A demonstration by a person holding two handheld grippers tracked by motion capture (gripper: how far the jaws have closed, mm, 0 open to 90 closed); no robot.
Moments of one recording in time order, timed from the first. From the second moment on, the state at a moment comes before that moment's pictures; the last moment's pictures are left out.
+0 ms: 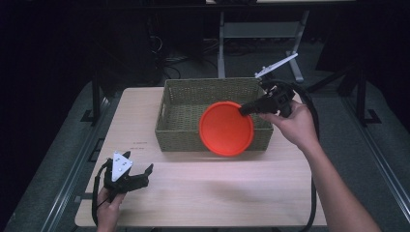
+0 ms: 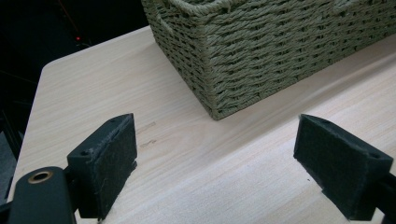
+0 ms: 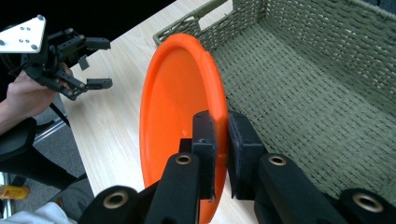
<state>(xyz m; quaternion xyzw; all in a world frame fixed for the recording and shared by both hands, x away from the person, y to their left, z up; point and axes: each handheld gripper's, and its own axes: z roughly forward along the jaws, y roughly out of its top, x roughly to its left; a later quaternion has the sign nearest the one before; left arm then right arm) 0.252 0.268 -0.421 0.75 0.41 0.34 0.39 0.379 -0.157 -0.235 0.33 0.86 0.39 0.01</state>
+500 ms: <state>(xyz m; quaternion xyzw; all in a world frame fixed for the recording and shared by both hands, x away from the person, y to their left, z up) 0.252 0.270 -0.421 0.75 0.41 0.34 0.39 0.402 -0.149 -0.221 0.34 0.86 0.38 0.02</state>
